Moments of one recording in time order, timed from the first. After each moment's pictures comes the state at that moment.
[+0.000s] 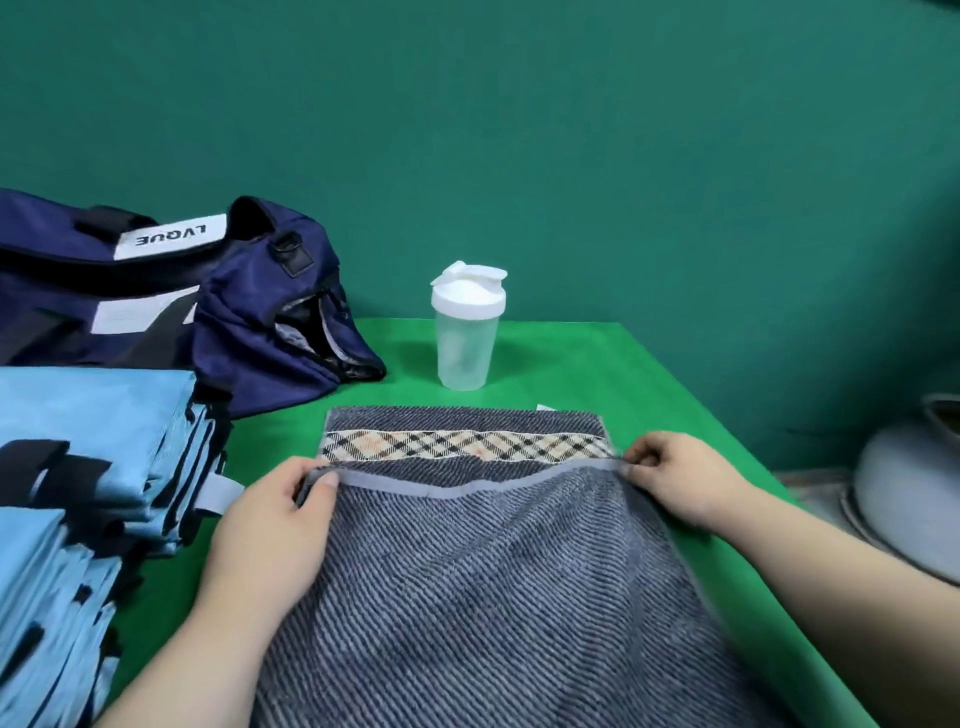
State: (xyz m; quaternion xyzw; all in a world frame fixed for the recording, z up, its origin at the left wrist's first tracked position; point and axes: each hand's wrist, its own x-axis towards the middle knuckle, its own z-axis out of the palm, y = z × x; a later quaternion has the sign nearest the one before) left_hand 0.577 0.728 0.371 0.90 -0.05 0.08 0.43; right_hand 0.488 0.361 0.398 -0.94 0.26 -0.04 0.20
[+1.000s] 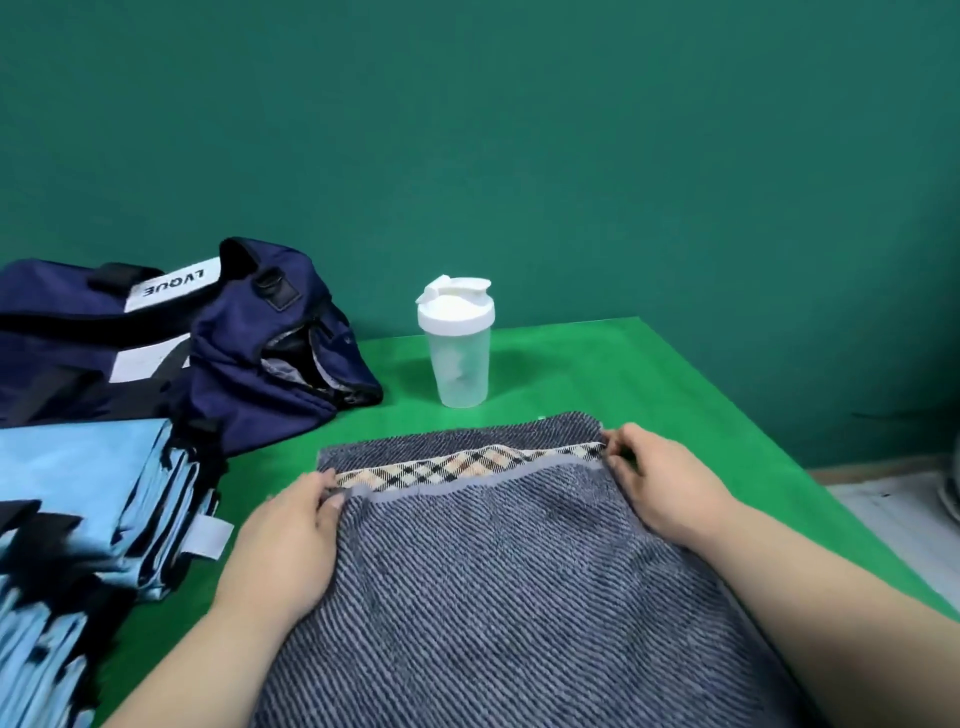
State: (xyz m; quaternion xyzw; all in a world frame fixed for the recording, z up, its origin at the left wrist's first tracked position) left_hand 0.610 0.704 0.357 0.96 -0.10 0.06 0.25; right_hand 0.515 0.343 0.363 -0.97 0.13 -0.12 0.19
